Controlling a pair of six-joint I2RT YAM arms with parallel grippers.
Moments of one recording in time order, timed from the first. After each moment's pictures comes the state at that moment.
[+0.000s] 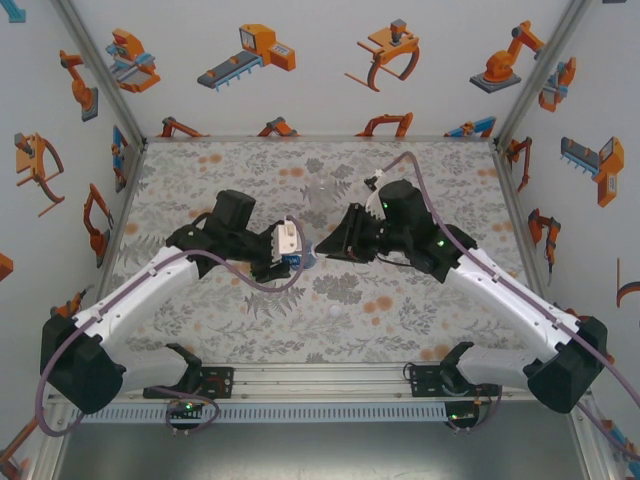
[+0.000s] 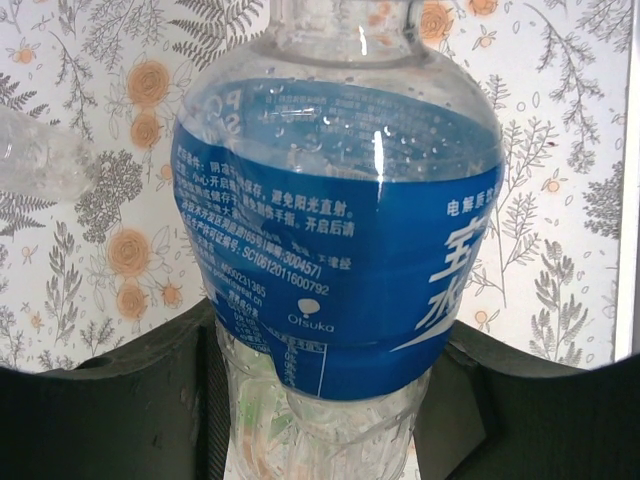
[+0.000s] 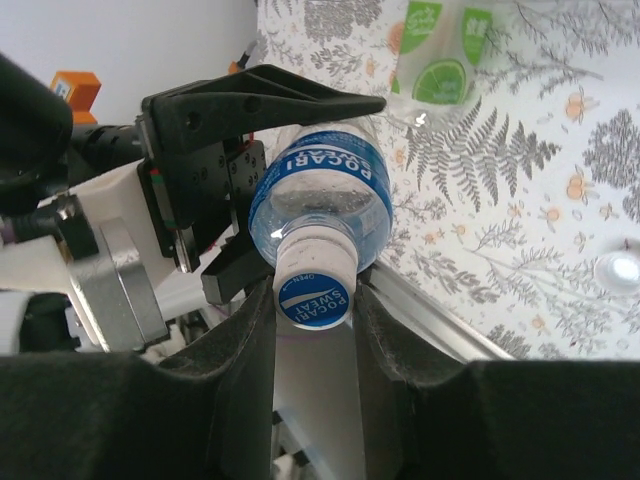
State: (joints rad) left arm -0.64 1.22 0.99 -0.59 0.57 0.82; right arm 0.73 1.20 1.10 -0.46 -0.40 1.00
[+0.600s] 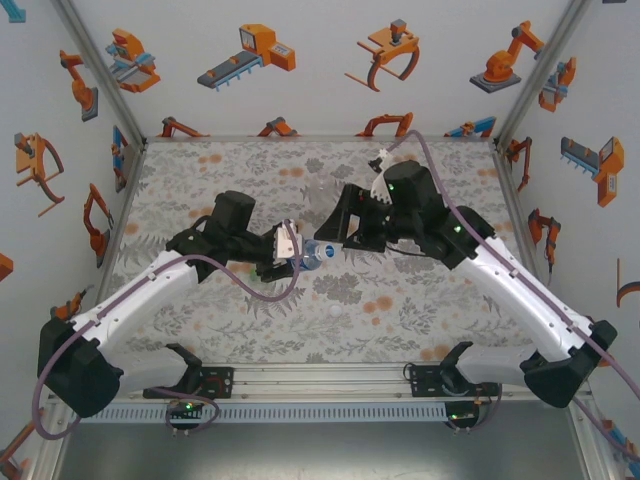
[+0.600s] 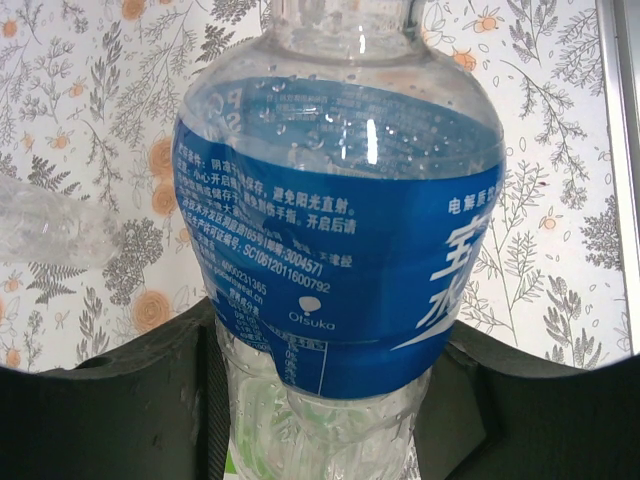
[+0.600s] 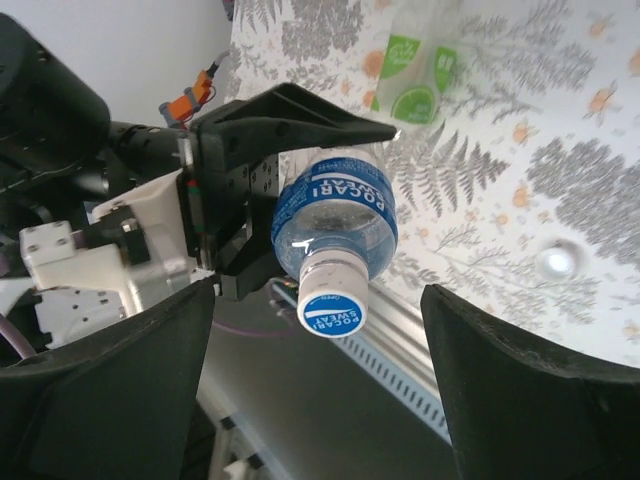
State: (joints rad) left arm -0.65 1.20 0.96 -0.50 0.67 0.83; right arm 0.74 1.23 1.39 -0.74 -0.29 0.79
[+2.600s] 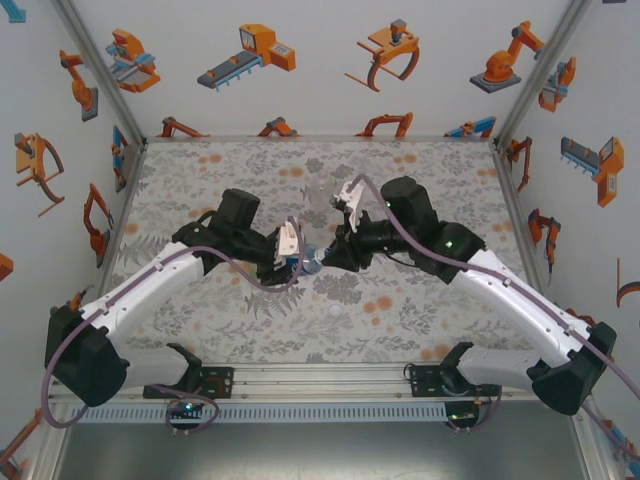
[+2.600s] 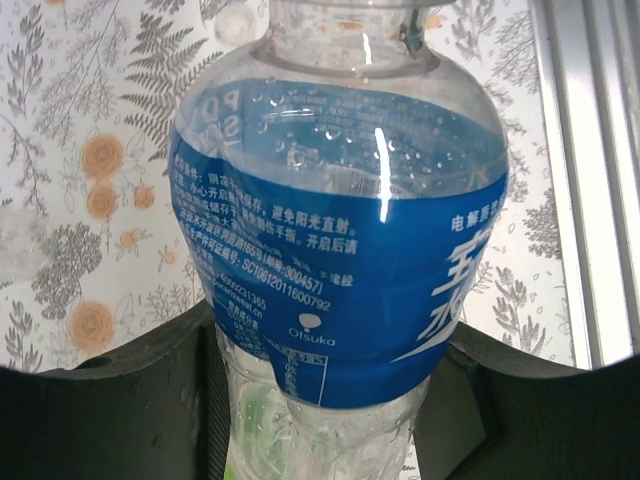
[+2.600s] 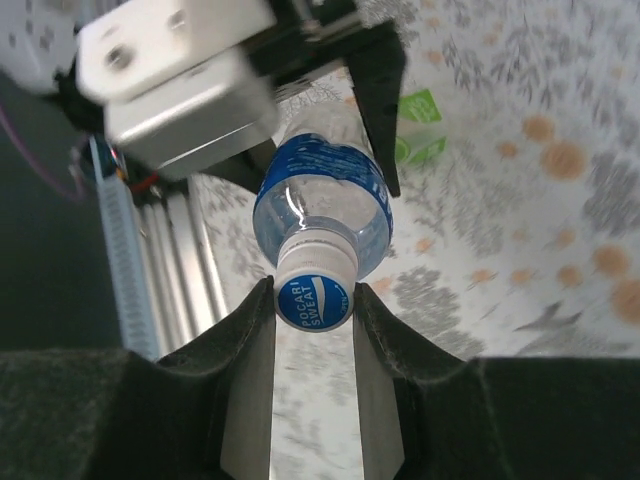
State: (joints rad) left arm -0.65 1.27 1.01 -0.60 0.73 0.84; right arm 0.78 1.17 1.18 -0.50 -0.51 0.03
